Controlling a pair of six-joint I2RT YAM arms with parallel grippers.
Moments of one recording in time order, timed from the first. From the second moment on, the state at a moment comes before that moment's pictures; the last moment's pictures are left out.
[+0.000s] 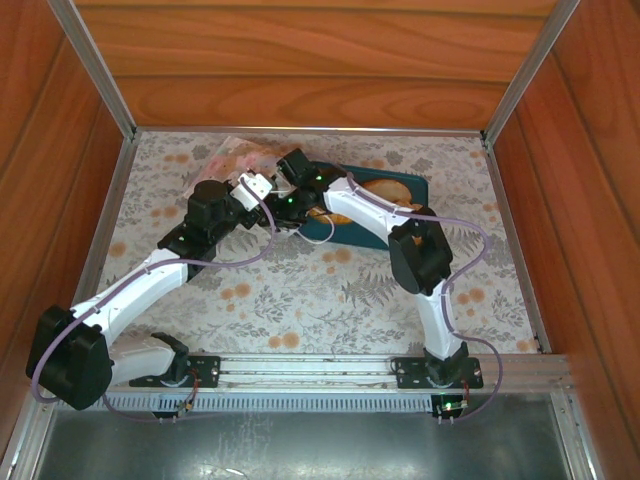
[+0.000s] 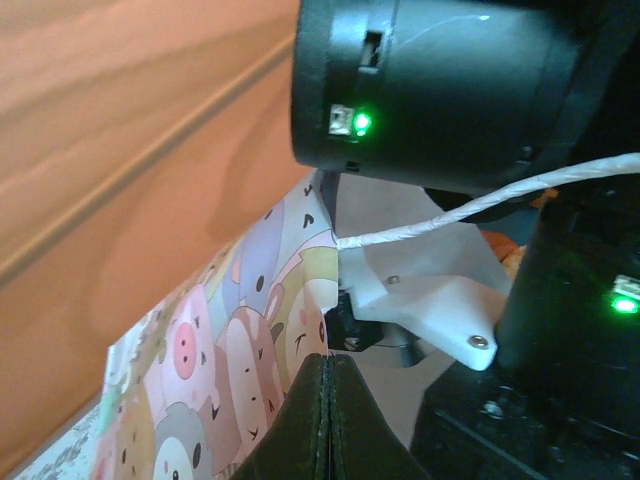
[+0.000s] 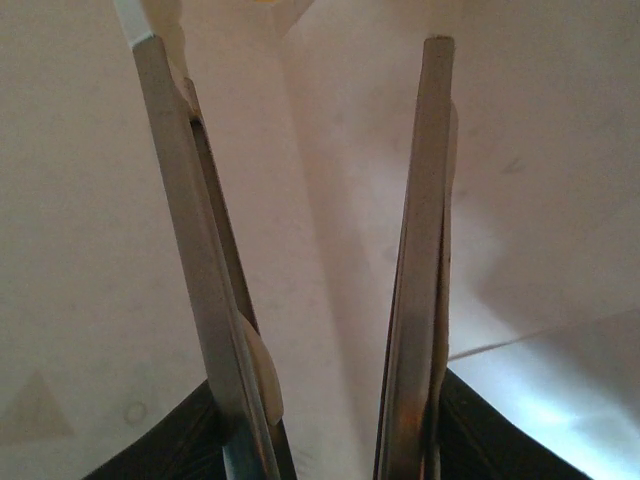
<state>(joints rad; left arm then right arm) -0.52 1.19 0.77 0.15 0.02 0.45 0.77 2.16 1.83 -0.69 -0.53 0.60</state>
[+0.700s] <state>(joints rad) -0.52 1.22 0.77 0.15 0.05 0.45 0.76 2.20 1.83 -0.67 -0.62 0.54</state>
